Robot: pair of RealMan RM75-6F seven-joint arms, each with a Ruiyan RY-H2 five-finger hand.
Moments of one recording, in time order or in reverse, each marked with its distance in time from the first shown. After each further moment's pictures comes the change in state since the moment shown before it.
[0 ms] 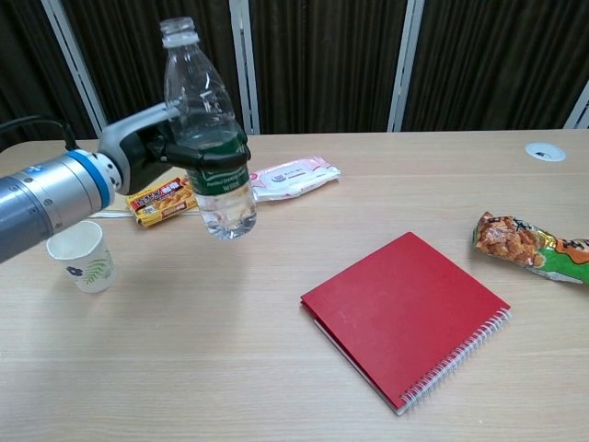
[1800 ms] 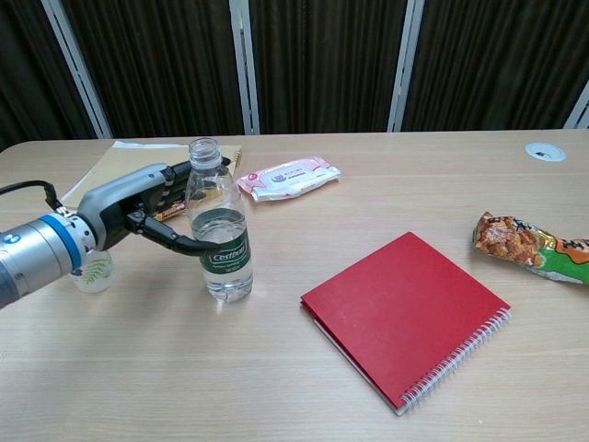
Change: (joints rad) left arm 0.084 -0.050 0.125 0.164 0.170 0.038 0.009; right arm -0.004 0.007 -0.010 -0.003 -0.024 0.007 0.019
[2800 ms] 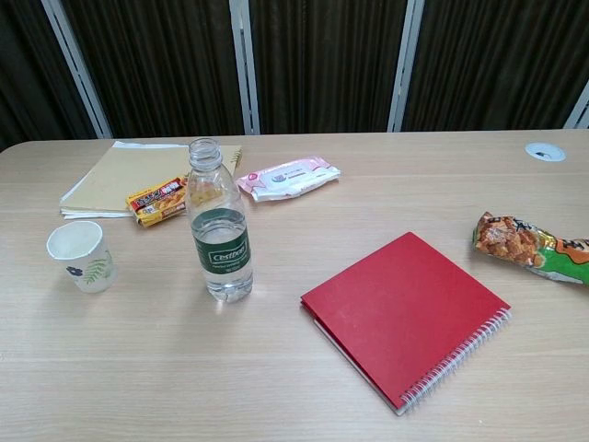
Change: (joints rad) left arm 0.465 0.683 0.113 -0.741 -0.061 0.543 1.086; right arm -0.016 0.022 0.020 0.036 -0.082 0.100 0.150
